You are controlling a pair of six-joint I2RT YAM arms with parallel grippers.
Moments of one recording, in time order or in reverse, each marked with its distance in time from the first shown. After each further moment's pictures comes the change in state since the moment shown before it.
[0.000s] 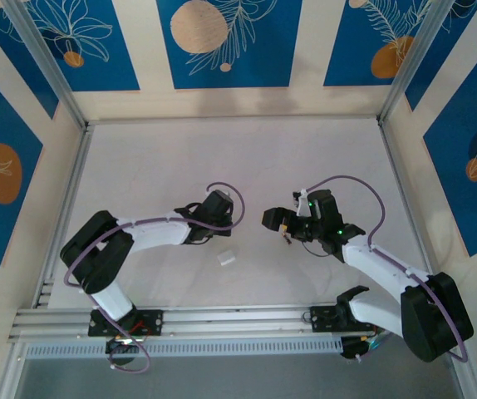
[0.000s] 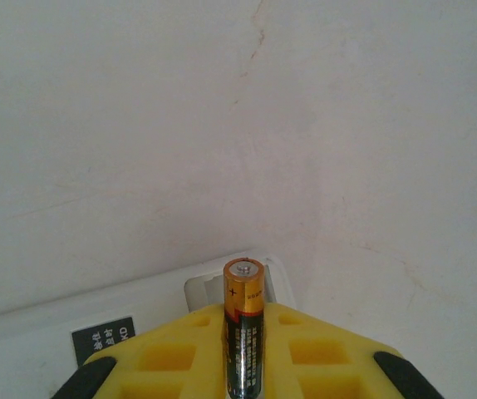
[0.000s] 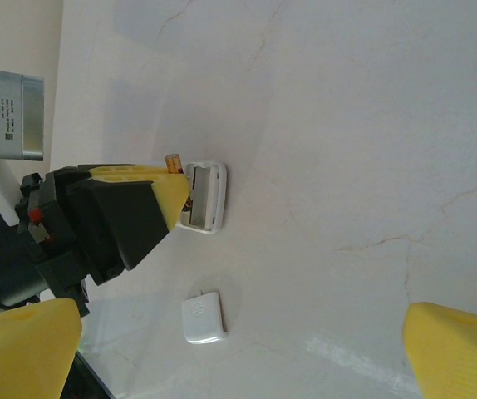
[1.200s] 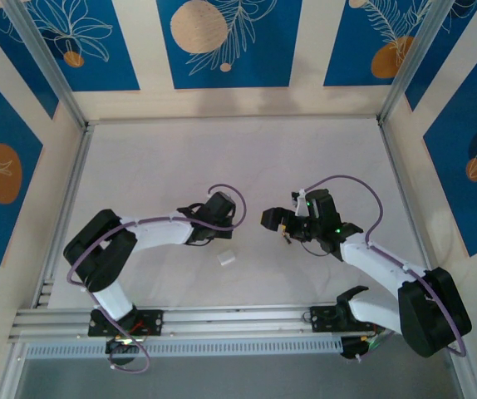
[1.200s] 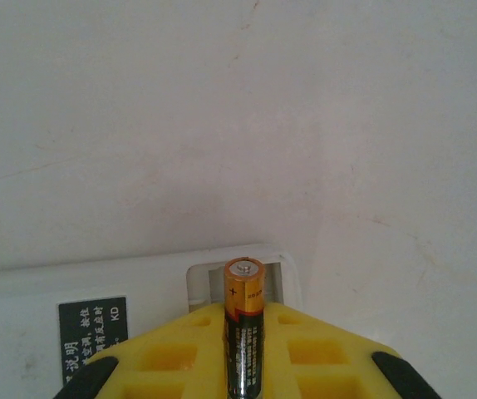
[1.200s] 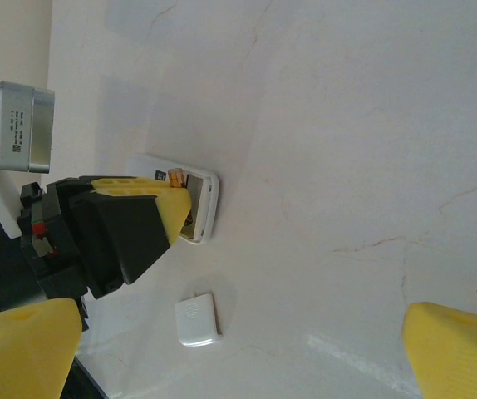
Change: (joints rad) left arm -0.011 0.024 0.023 -0.063 0.016 -0.026; right arm 0.006 0.030 0.006 0.008 0.008 0.000
